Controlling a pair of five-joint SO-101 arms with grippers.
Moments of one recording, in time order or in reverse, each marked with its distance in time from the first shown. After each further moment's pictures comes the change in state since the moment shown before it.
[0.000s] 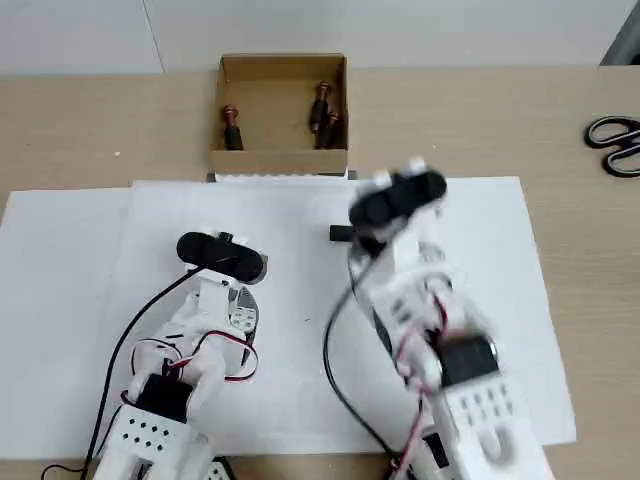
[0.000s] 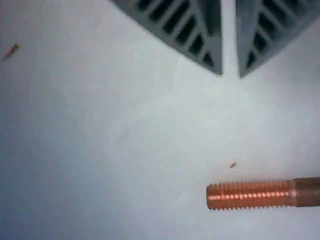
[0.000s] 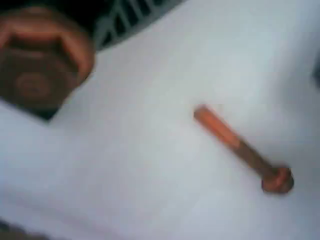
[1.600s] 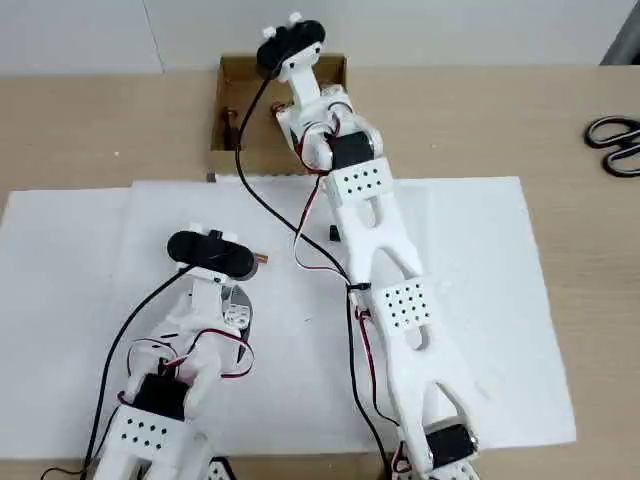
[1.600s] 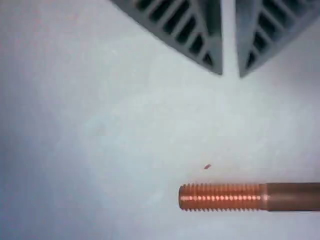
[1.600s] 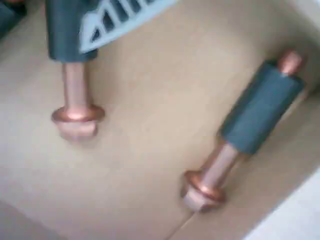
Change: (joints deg) left arm -2.2 0.0 0.0 0.0 0.7; right arm -0.5 126.4 -143.7 15.6 12.5
